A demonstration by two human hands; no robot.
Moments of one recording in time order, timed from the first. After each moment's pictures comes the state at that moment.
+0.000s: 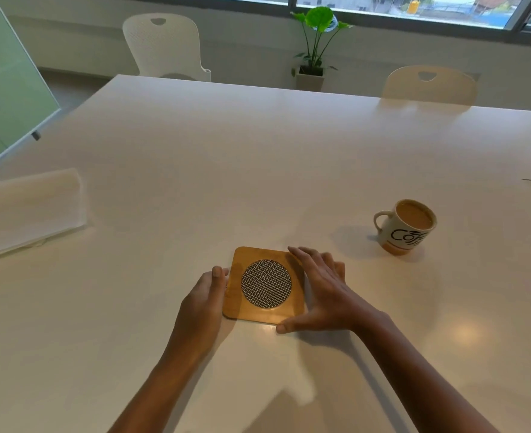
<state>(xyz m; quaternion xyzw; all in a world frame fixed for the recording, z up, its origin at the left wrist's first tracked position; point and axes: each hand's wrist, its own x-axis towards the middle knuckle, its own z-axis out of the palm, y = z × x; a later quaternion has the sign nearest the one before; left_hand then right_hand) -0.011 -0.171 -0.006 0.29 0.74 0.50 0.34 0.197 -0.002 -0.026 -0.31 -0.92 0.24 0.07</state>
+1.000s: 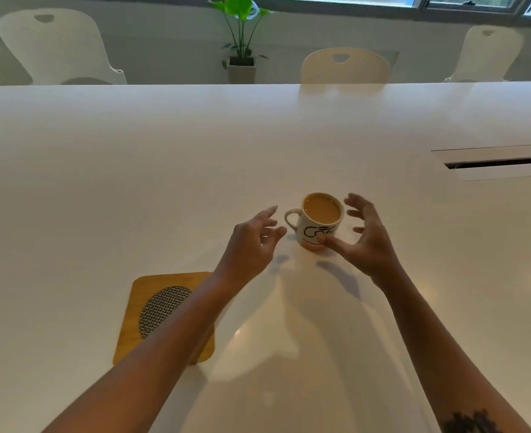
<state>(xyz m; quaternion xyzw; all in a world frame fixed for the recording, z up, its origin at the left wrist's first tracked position) 0.124 0.065 -0.001 0.62 0.60 0.45 0.23 0.371 0.131 -0.005 -0.51 -0.73 0.28 0.36</state>
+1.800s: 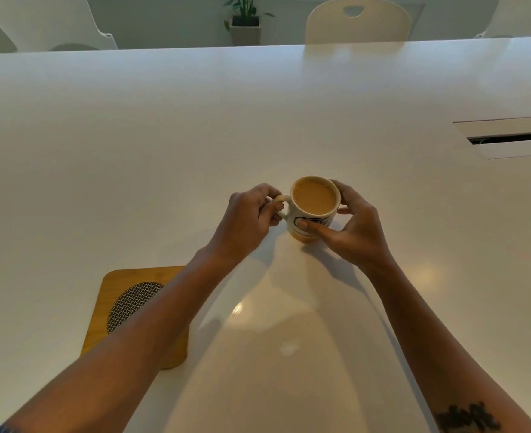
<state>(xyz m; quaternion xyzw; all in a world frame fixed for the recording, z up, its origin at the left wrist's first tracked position) 0.139 0.108 0.000 0.65 0.59 0.43 0.22 0.359 0.155 -0.020 -0.43 -0.75 0.30 0.39</state>
